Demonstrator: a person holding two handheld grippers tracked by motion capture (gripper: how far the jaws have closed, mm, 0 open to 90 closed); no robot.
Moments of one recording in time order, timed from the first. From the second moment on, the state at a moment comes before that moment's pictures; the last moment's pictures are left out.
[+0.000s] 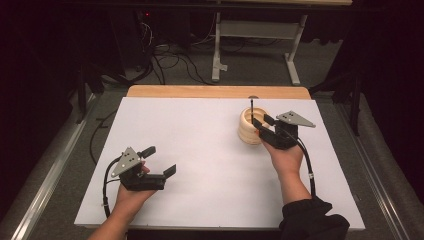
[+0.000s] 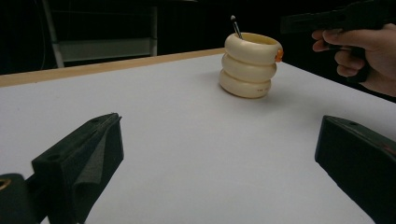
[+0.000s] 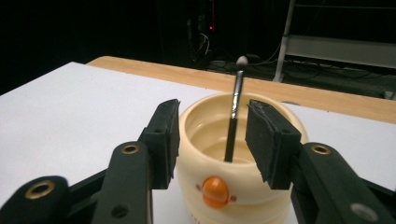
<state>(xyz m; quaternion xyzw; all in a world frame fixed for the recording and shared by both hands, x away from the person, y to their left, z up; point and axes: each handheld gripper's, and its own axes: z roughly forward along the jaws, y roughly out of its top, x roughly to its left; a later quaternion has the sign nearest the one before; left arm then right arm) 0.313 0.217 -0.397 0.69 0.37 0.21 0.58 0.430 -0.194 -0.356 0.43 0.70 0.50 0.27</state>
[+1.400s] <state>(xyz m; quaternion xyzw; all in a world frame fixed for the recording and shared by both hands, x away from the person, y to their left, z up) 0.312 0.210 -0.404 0.72 0.36 0.22 0.56 0.328 -0.240 -0.383 0.39 0.71 0.52 0.27</state>
